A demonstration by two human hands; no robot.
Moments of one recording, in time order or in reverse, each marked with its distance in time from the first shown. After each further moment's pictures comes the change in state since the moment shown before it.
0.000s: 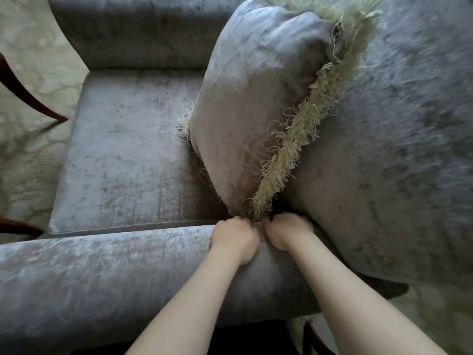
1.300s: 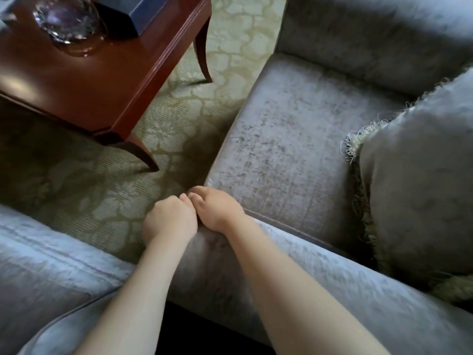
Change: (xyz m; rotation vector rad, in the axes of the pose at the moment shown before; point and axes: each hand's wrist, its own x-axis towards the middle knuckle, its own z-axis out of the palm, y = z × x) left_hand -0.153 -0.369 -0.072 -0.300 0.331 -1.147; right_hand -0.008 -0.457 0.034 0.254 -0.186 -0.875
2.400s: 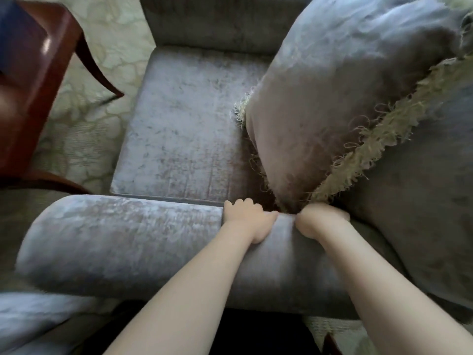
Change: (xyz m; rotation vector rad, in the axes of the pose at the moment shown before) left_hand -0.202 0.222 0.108 0.509 -0.427 0.970; right_hand -0.281 0.238 -0.123 -0.378 0.030 0.990
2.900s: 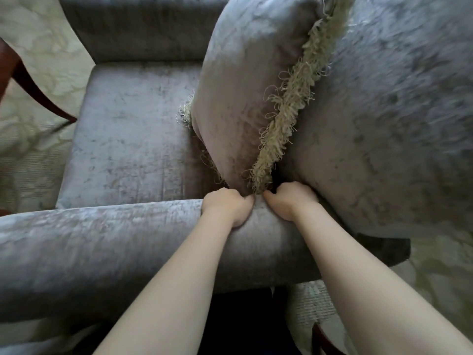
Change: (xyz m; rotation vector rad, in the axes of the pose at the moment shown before) left_hand 0.017 0.064 0.012 -0.041 0.186 0.047; right_hand 0.015 0.071 0.036 0.272 0.344 -0.165
